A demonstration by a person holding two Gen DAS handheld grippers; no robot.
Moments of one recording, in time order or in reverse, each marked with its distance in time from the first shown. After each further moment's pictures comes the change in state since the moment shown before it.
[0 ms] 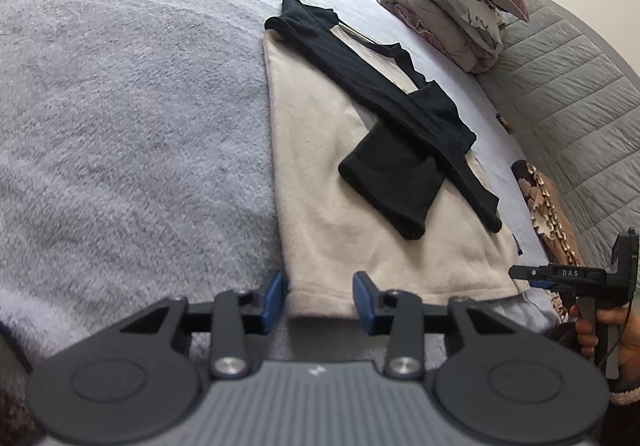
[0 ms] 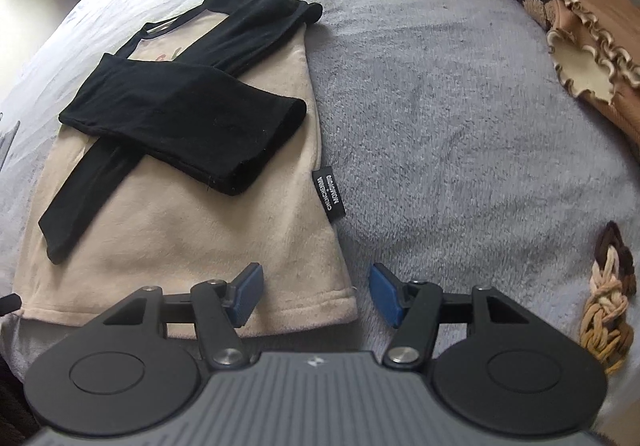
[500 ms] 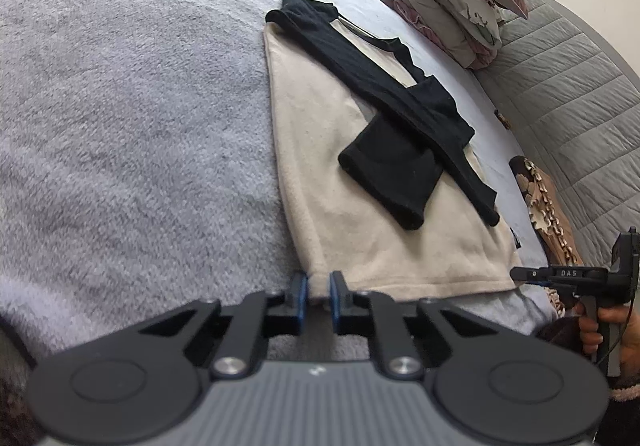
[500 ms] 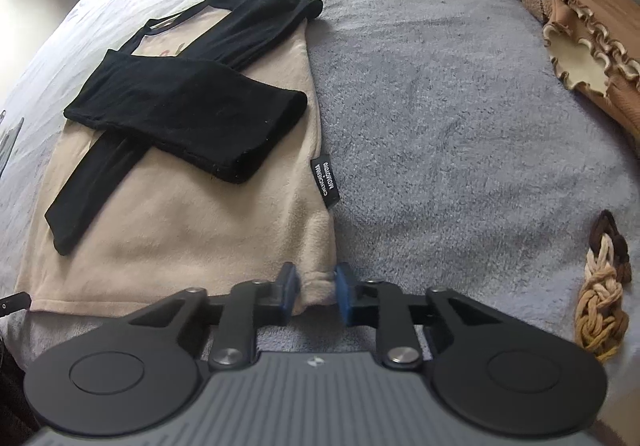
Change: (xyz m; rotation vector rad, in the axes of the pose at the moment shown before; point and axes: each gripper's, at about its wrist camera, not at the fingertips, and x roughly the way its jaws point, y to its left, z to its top) left arm -0.001 0.002 -0.003 -0.006 0.013 -0.010; right arm -0.007 0.001 -0.005 -0.014 0.006 0.008
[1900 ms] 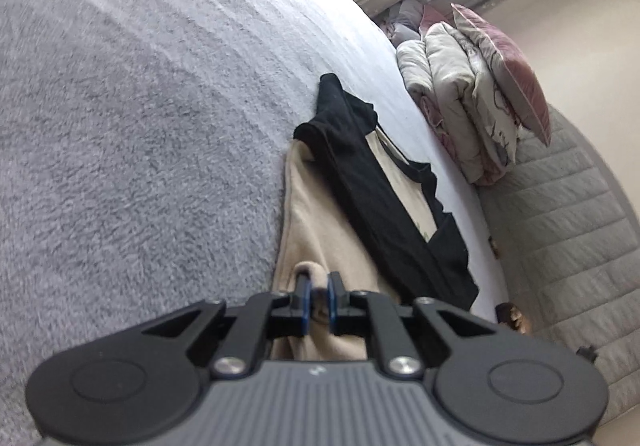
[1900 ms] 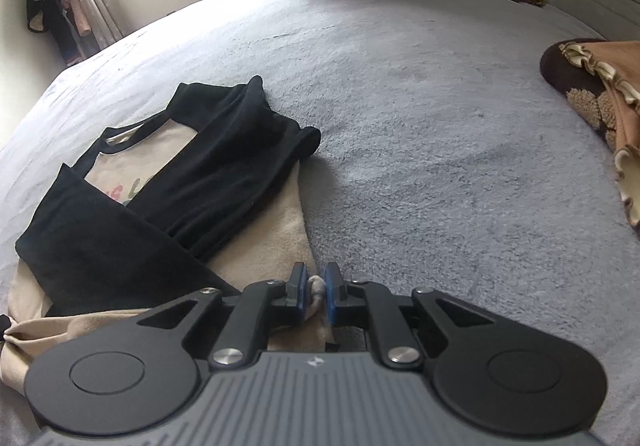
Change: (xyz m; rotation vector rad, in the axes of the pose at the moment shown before) left arm 0.079 0.050 0.113 -0.289 -0.185 -0.135; right arm 0.075 0.006 0.108 0.075 -0.246 -0.032
